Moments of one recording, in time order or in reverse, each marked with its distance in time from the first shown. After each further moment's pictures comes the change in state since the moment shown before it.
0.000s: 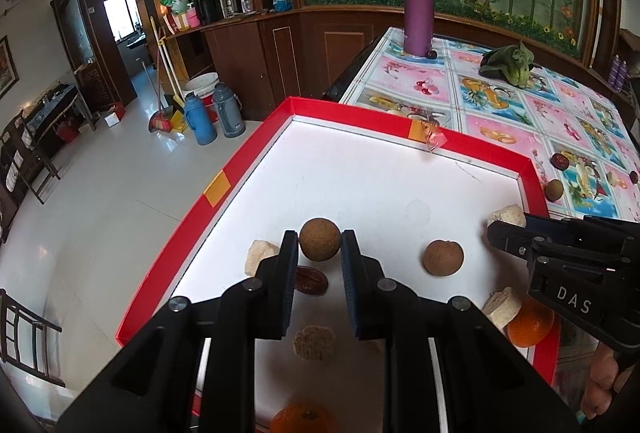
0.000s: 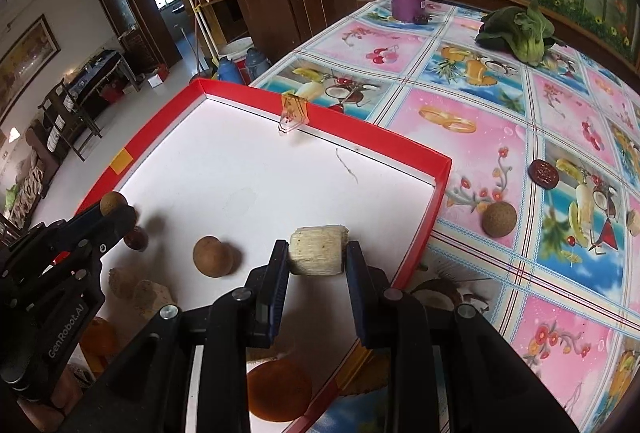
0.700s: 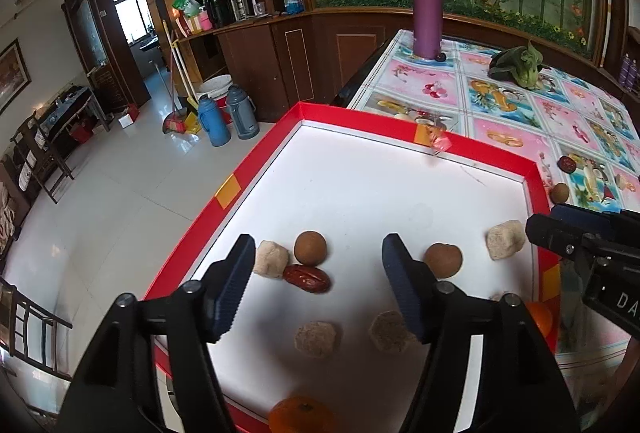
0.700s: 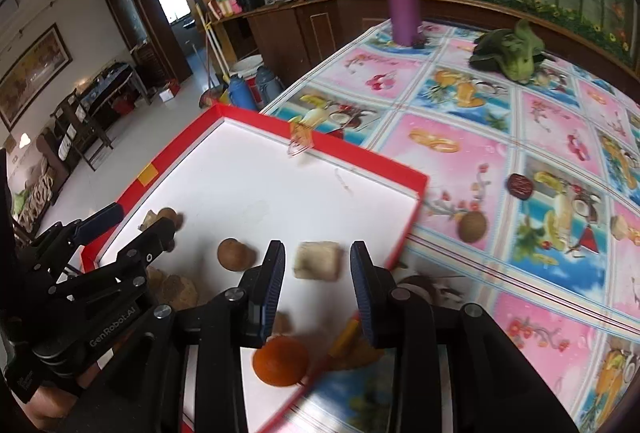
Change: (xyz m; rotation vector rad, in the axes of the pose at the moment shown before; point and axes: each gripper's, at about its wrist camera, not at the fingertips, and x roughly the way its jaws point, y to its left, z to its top) left arm -0.011 -0.008 0.002 0.001 -0.016 0.055; right arm -0.038 -0.011 -0.001 0.003 -0.071 0.040
